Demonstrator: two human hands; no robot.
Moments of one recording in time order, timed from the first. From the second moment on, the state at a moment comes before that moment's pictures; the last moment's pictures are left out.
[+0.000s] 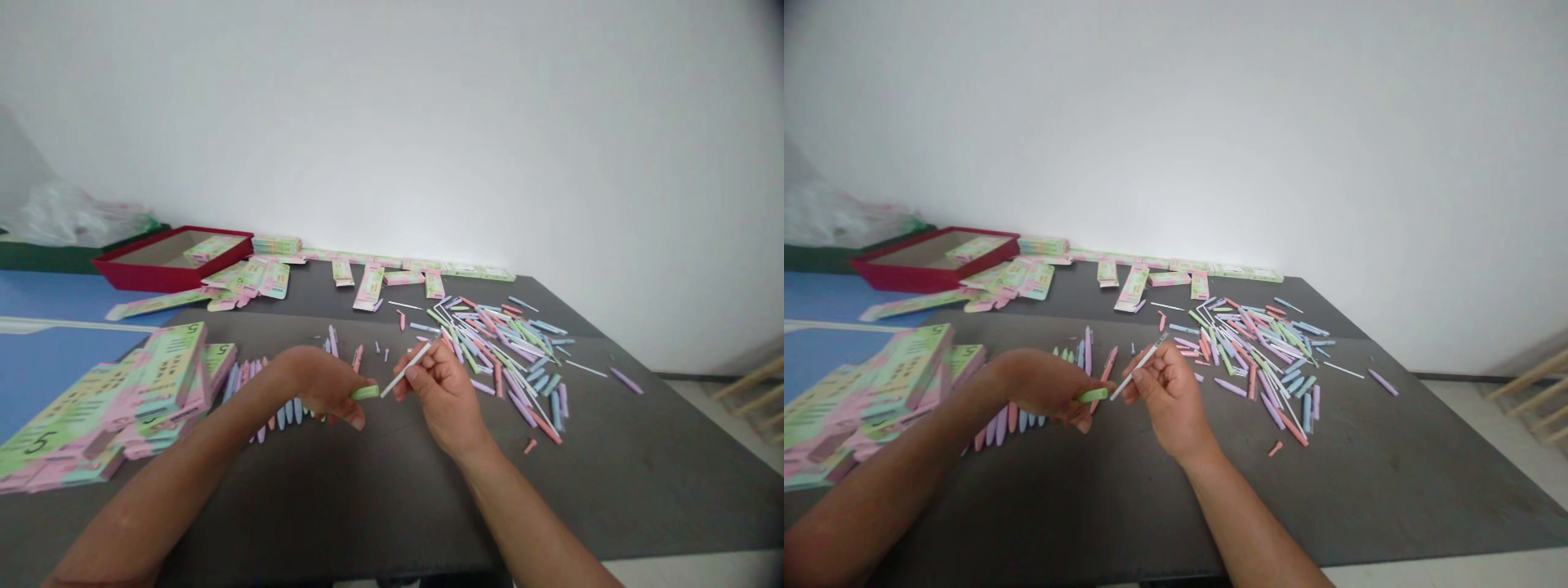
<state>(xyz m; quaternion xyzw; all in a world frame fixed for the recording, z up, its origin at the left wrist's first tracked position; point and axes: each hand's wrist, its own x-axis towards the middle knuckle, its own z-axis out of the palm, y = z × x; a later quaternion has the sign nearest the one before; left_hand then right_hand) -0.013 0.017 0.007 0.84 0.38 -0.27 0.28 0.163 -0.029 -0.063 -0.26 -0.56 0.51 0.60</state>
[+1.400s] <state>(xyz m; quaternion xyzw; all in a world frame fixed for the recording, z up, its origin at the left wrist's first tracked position) -0.015 0.016 0.025 0.86 0.33 -0.26 0.27 0.123 -0.052 -0.084 -0.26 -0.53 0.52 0.61</state>
